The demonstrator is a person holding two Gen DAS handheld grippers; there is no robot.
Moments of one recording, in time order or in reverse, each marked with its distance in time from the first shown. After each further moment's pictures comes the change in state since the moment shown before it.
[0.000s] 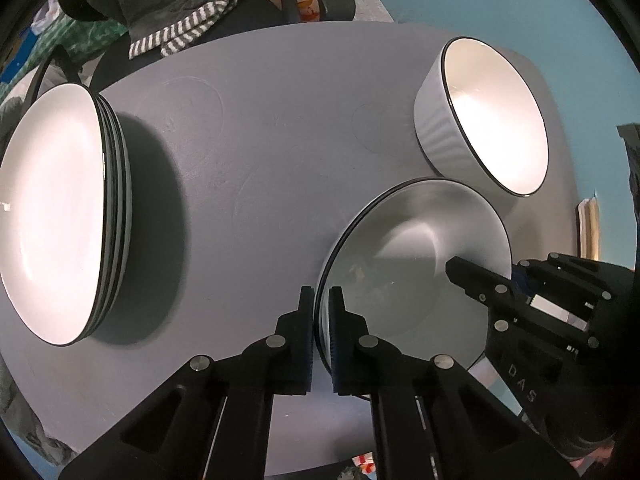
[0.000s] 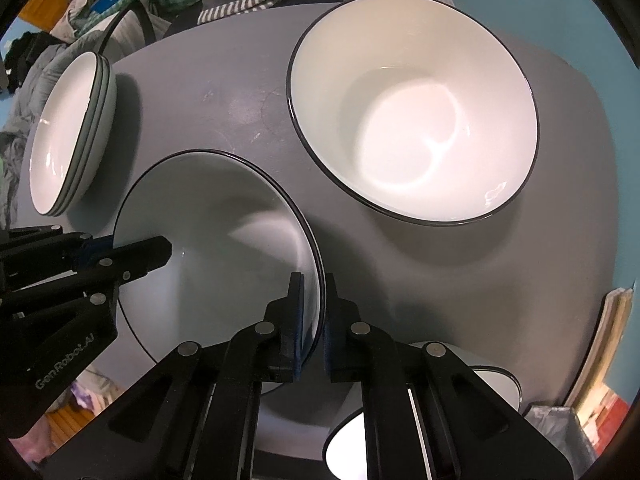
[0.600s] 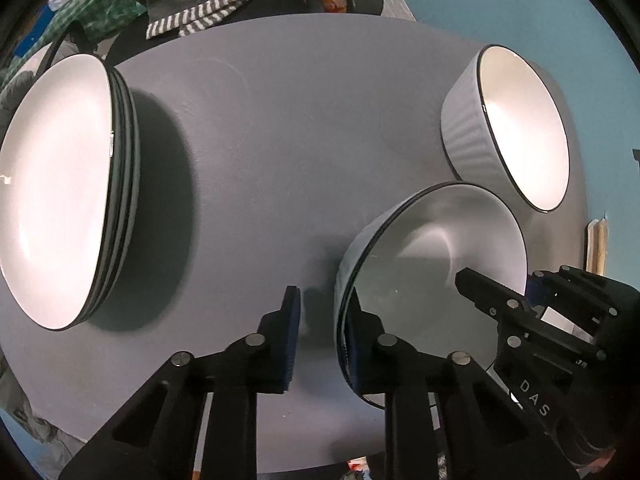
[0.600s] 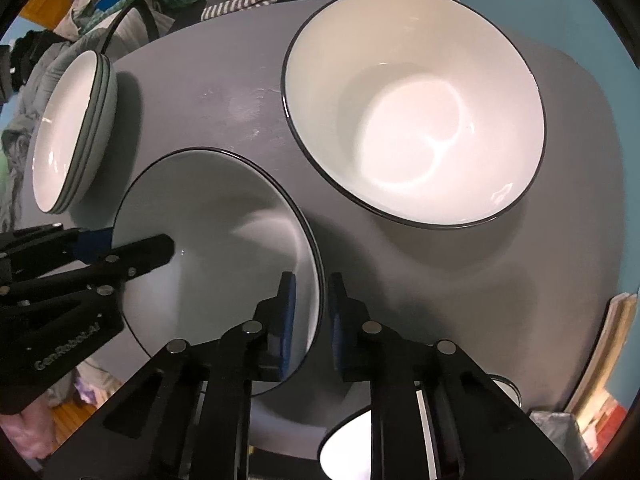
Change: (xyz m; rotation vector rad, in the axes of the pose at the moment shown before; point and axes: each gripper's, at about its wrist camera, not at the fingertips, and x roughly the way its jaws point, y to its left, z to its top) left arm 0.012 0.011 0.008 -0.081 0.020 0.006; right arm -0.005 -0.012 0.004 -0.006 0.015 0.031
